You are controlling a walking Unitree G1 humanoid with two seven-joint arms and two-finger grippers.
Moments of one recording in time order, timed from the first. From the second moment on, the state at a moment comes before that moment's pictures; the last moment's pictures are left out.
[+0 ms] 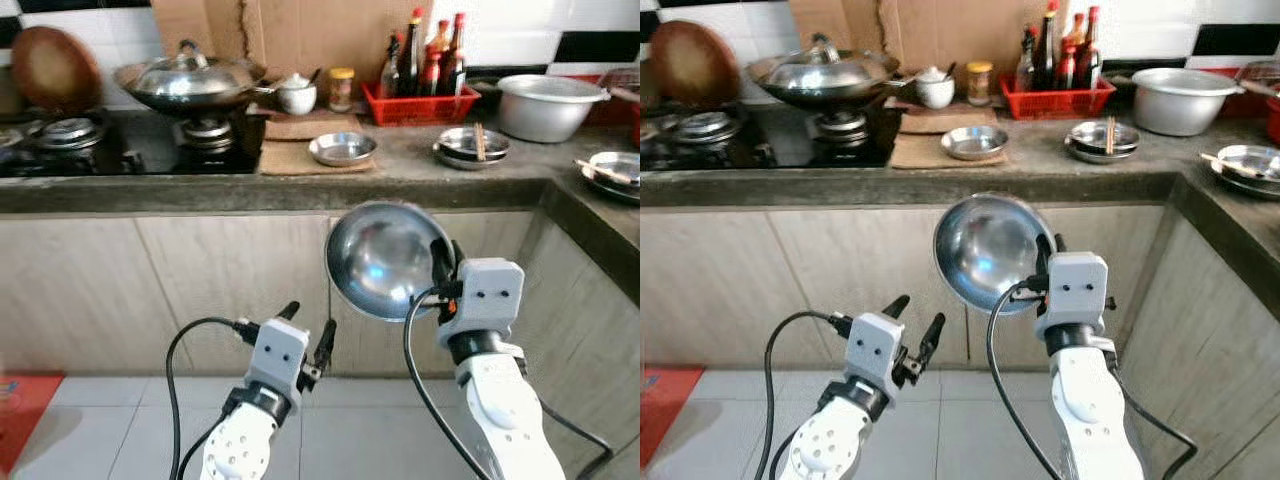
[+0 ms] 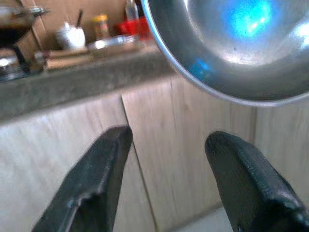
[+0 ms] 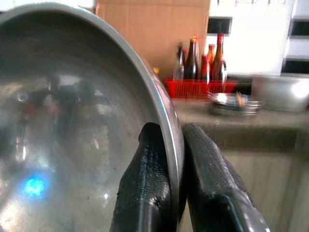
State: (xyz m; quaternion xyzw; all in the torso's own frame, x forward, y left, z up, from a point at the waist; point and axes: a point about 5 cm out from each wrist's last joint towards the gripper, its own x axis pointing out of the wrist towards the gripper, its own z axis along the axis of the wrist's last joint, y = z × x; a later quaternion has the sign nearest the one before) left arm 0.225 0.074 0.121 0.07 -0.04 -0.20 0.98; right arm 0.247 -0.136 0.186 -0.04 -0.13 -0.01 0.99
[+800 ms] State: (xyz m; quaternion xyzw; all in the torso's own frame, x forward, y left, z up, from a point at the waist) left arm 0.225 0.073 0.122 0.07 -0.05 -0.21 0.97; right arm 0.242 -0.136 0.176 -0.03 -0.11 -0.02 0.99
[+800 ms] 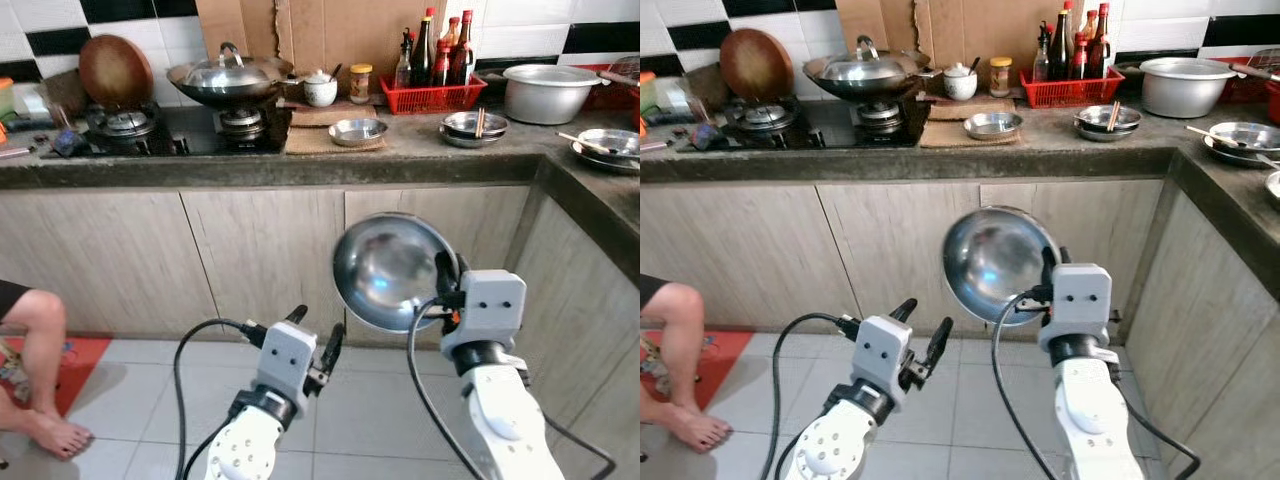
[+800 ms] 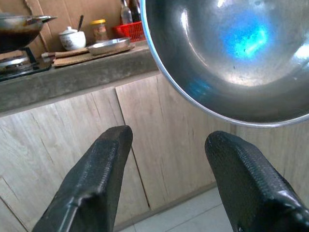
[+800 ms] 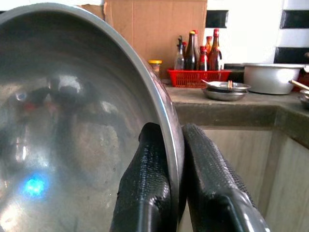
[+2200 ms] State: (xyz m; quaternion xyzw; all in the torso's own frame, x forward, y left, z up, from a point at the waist) left arm 0.224 0.066 0.122 0.06 -0.04 -0.22 0.97; right arm 0.241 -0.143 0.170 -0.03 -0.10 -0.04 0.99
